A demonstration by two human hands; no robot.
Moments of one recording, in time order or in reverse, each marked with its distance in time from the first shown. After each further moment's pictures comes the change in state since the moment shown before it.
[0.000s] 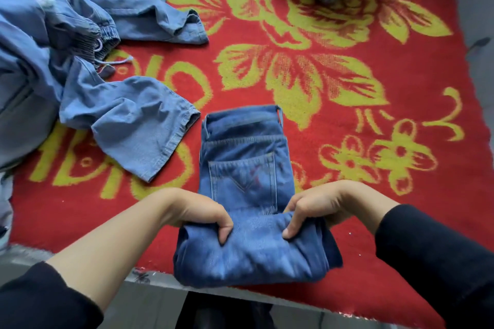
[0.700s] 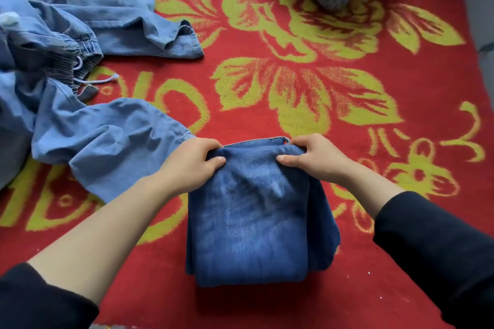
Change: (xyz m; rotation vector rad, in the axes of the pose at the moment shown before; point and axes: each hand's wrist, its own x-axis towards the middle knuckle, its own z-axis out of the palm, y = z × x) left_hand 0.033 0.028 -0.128 0.265 0.988 0.585; right_hand 0.021 -0.064 -0.103 -0.102 0.931 -0.406
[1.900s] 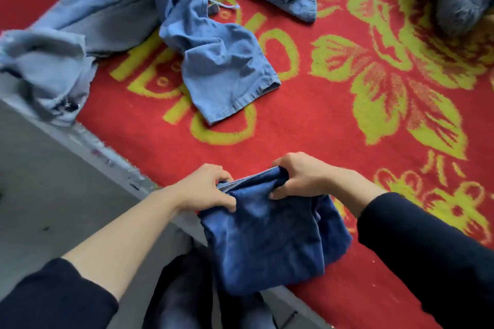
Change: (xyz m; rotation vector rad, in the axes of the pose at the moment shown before) left_hand -0.225 -0.036 0.076 -0.498 -0.186 -0.423; right_hand -0.082 -0.056 0.133 -0.760 -0.591 -0.387
